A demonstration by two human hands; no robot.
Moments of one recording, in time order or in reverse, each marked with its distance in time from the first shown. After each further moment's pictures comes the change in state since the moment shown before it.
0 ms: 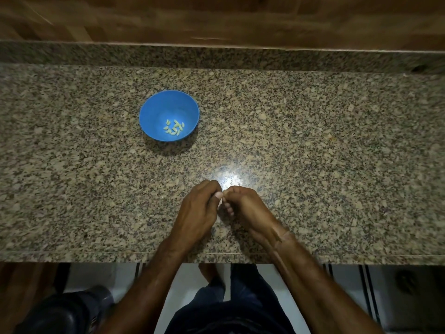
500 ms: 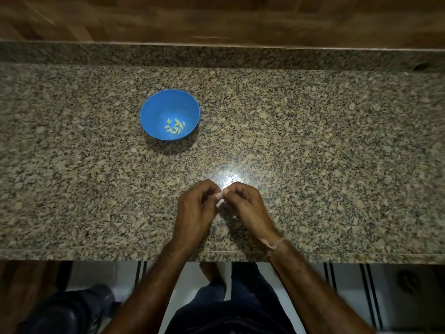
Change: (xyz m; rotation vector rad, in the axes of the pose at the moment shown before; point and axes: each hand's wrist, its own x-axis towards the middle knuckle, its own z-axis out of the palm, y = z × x) left_hand -0.007 0.004 0.001 -0.137 0.155 -0.074; right_hand -0.005 0.008 0.002 -0.021 0.055 -0.219
